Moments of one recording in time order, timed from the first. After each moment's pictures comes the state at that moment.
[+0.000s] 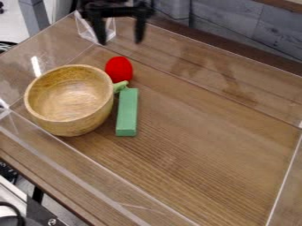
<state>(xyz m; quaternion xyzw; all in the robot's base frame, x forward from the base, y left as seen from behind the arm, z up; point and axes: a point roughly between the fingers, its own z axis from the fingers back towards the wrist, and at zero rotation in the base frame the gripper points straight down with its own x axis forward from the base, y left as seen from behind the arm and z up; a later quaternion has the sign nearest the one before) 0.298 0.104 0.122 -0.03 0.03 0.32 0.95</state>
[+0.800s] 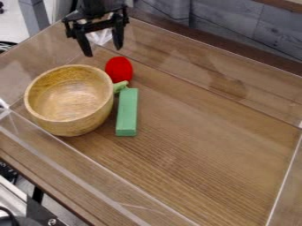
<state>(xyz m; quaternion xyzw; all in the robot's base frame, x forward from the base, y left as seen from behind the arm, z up) 0.322 0.152 0.074 -0.05 0.03 0.45 0.89</state>
